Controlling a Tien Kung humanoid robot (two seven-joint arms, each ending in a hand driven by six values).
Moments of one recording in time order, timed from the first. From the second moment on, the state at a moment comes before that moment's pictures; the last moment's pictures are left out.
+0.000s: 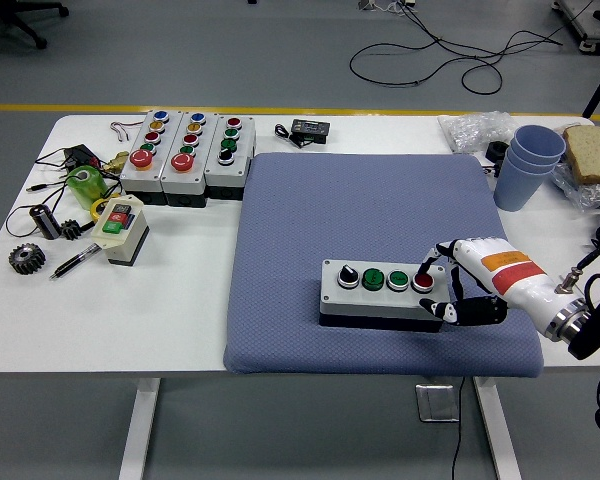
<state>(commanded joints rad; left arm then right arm) 0.00 0.05 -0.66 -0.18 1.27 0.07 0.34 0.24 -0.54 0.97 1.69 -1.95 -0.03 -0.07</state>
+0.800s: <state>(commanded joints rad) -0.01 0.06 -0.65 -0.18 1.26 0.07 0.34 0.27 -0.49 0.90 1.64 -1.95 -0.02 -0.08</state>
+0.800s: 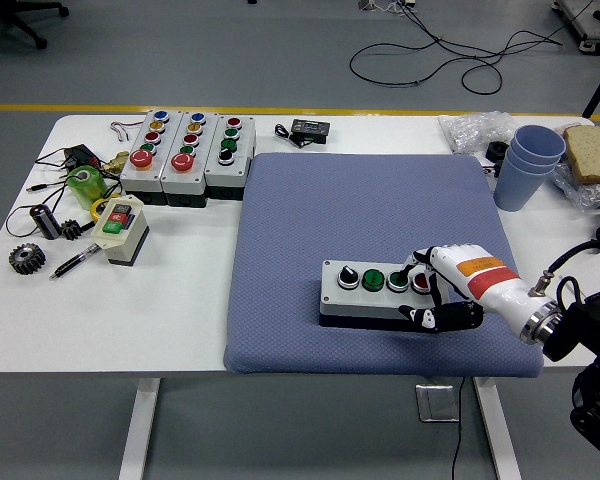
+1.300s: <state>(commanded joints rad) -0.01 0.06 -0.65 -0.18 1.27 0.07 0.34 0.27 -0.49 0.91 1.64 -1.95 -0.02 -0.09</state>
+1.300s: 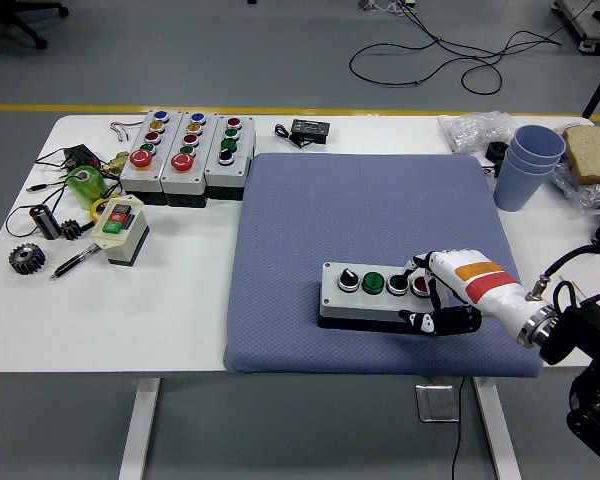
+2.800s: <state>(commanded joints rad) 0.00 0.05 -0.65 -0.18 1.27 0.07 0.34 0.16 -0.38 1.31 1.42 -0.39 -0.31 0.22</state>
